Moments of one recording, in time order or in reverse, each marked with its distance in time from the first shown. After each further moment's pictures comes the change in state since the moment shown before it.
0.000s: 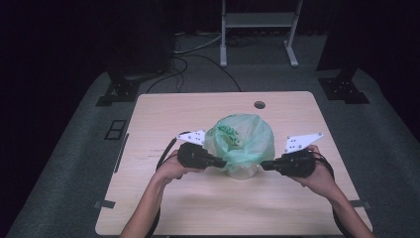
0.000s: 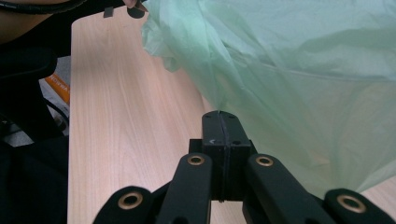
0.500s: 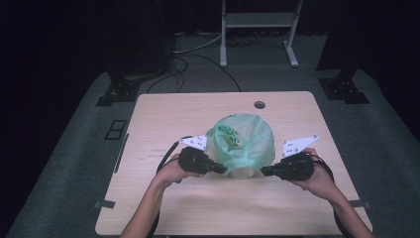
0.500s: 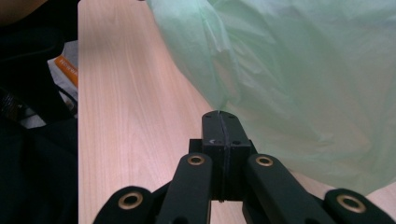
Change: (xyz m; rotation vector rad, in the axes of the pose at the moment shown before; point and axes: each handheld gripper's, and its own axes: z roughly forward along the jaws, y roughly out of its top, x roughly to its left) left arm -0.003 -0.010 0.008 0.045 -0.029 -0.008; right arm 0.001 -0.008 0.007 0.071 0.043 0.010
